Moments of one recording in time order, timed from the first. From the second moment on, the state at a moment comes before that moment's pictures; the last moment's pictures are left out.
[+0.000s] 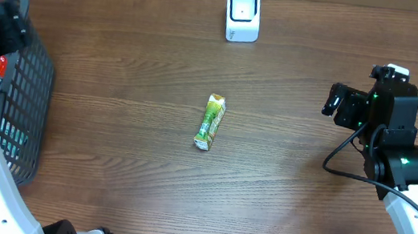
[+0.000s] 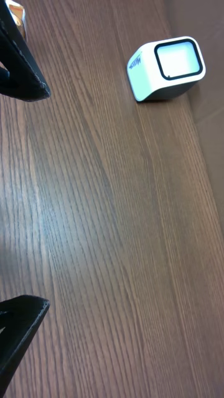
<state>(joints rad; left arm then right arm) 0.48 1.51 2.00 -1.24 -0.07 -0.11 0.13 1.20 0.99 -0.50 0.12 0.31</state>
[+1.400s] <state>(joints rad) 0.75 1.88 2.01 -1.23 -0.14 0.02 0.13 1.20 0.99 -0.49 0.12 0.31</state>
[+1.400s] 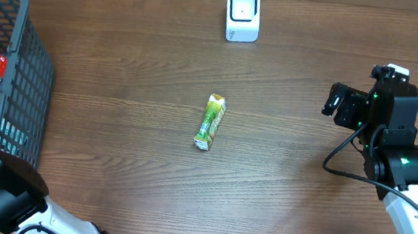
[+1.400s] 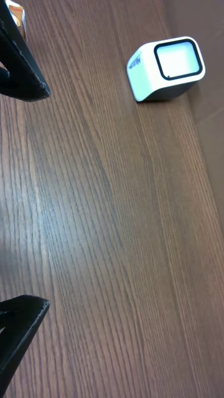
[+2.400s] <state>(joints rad) 0.75 2.26 2.01 -1.02 -0.12 0.40 0.13 1.20 0.99 -0.50 0.12 0.31</state>
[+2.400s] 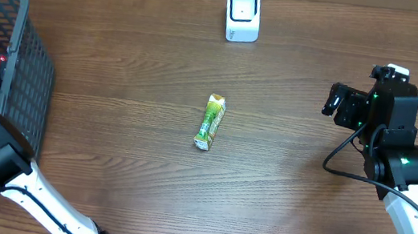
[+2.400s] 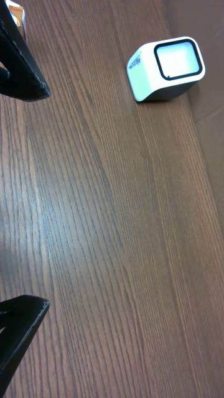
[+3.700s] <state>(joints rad) 0.73 2.34 2.06 -1.03 0.01 0.31 0.13 1.20 0.99 -0.49 0.12 0.31</state>
